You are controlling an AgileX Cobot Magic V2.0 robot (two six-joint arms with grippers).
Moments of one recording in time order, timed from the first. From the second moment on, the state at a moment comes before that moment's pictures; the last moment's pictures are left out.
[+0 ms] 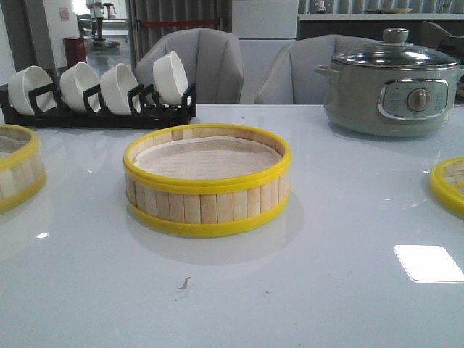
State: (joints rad) left arm -0.23 1.24 -1.51 0.08 0.99 0.02; right arm -0.12 -0.01 0.03 0.05 0.14 0.05
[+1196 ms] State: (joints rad) left arm -0.23 1.24 -1.51 0.11 1.02 0.04; right arm -0.12 -0.01 0.03 0.00 0.14 0.02
